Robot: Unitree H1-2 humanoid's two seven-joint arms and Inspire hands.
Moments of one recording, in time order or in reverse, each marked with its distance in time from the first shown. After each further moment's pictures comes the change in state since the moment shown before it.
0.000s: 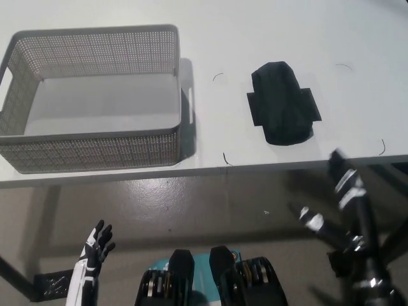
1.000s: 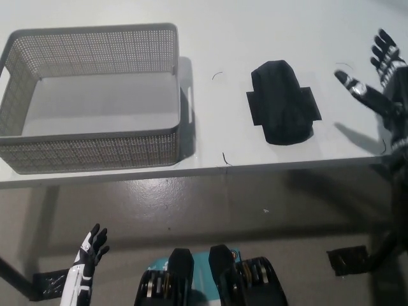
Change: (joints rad) left_arm 0.036 0.030 -0.013 -0.057 0.033 -0.018 -0.001; right_arm -0.656 -0.218 -0.121 0.721 0.133 0.048 0.070
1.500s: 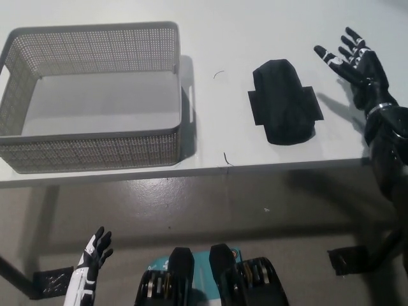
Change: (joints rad) left_arm 0.016 0.005 -0.020 -0.006 0.001 -0.001 -0.004; right_arm -0.286 0.004 -0.052 0.570 0.056 -0.030 0.052
